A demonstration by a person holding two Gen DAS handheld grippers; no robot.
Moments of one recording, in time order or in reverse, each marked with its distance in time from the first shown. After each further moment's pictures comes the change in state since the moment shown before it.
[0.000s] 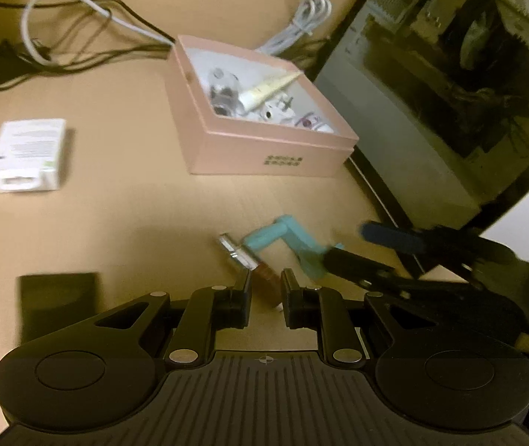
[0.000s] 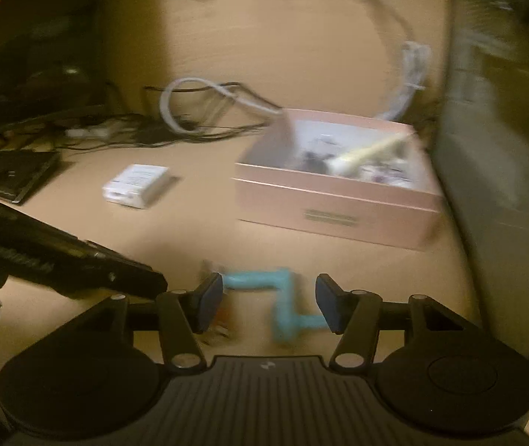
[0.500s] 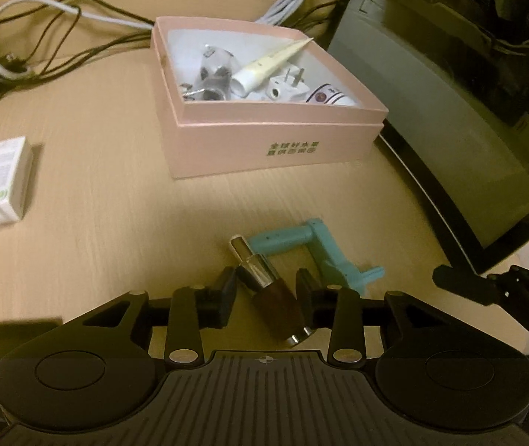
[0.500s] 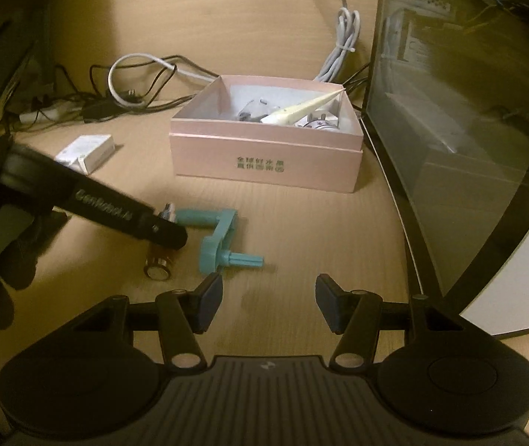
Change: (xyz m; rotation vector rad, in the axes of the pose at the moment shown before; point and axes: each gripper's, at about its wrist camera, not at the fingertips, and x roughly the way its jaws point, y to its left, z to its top) left arm 0.056 -0.019 0.016 0.084 0.052 0.138; right arm -0.008 -0.014 -0.034 0.042 0.065 -0.141
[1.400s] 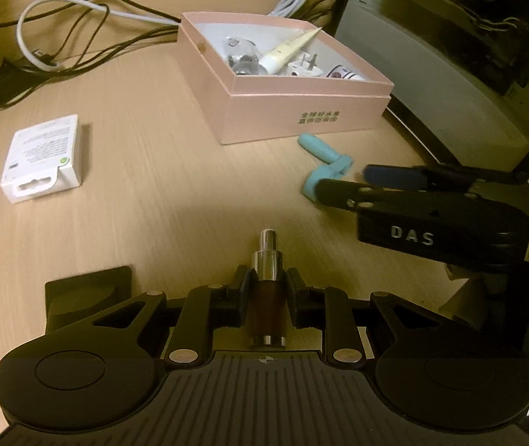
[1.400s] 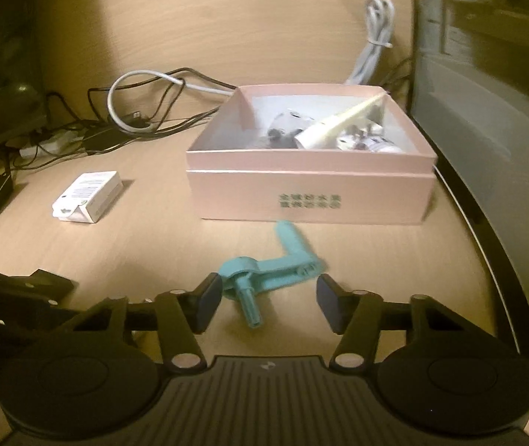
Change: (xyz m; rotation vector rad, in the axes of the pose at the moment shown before) left arm -0.035 0.025 -0.034 0.047 0.011 0.020; right arm 0.060 0.028 0.040 0.083 -0.017 0.082
